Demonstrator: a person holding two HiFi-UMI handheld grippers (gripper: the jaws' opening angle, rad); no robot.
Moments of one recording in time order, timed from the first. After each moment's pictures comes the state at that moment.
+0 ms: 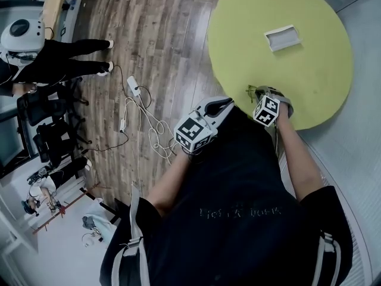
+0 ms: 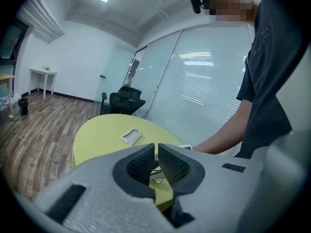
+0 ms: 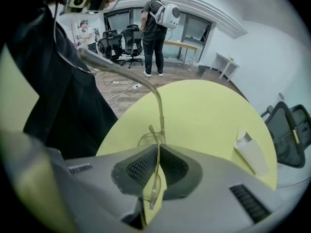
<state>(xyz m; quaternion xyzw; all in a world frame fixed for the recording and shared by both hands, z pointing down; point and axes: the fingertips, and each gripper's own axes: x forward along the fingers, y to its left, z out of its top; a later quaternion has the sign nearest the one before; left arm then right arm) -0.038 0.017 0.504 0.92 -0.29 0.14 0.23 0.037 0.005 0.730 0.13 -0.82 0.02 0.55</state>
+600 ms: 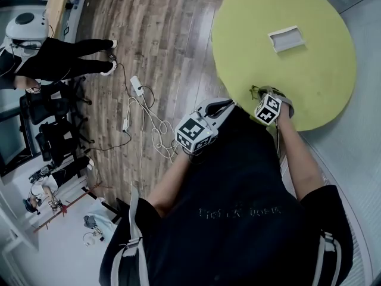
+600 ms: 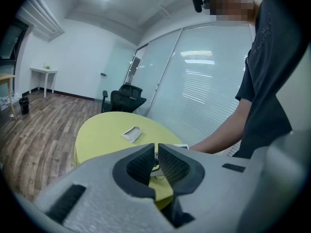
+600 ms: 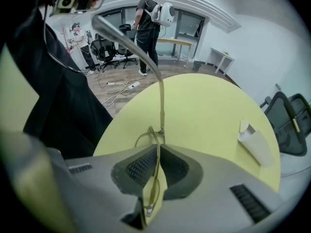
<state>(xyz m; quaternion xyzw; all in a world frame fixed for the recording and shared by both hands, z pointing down) -0.051 0.023 0.509 0.92 -0.28 0.15 0.24 0.035 0.001 0.745 0.15 -0.82 0.05 0.56</state>
